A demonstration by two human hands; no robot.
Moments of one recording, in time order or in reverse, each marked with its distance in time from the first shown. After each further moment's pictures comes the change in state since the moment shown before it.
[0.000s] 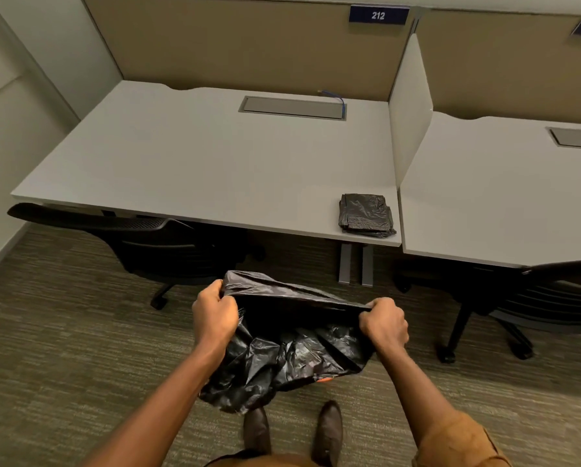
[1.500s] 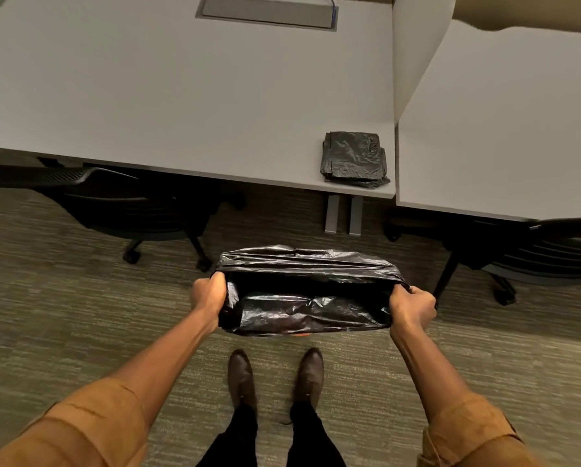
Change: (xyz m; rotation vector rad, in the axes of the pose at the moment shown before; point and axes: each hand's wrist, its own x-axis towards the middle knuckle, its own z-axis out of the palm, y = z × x) left_hand 0.062 -0.088 0.130 -0.016 -0.091 -0.519; right_hand 0.107 0.091 0.022 0.447 0.193 0.422
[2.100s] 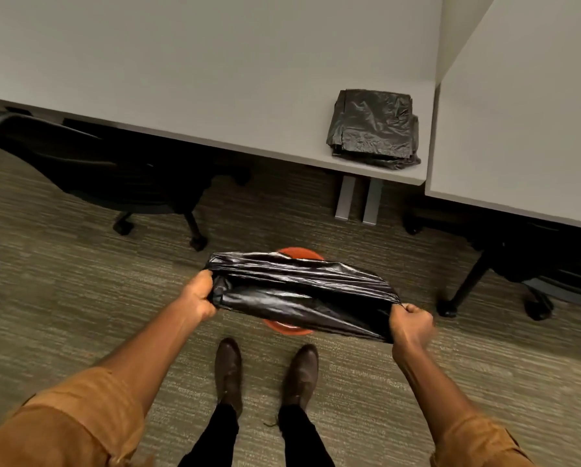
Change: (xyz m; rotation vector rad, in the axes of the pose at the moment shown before) left_hand 0.082 -0.036 0.083 -0.395 -0.258 -0.409; right_hand 0.111 0.074 0.079 -0.209 -0.146 -0.051
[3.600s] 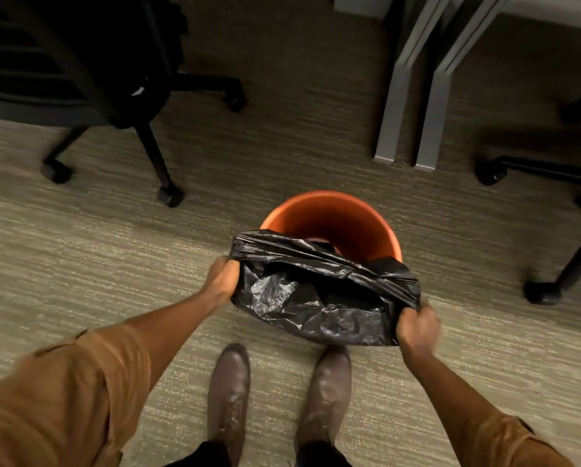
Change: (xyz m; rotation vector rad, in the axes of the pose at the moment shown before) left_hand 0.396 -0.137 -0.016 0.627 0.010 0.418; right_hand 0.170 0.202 0.291 -0.085 -0.037 -0.225
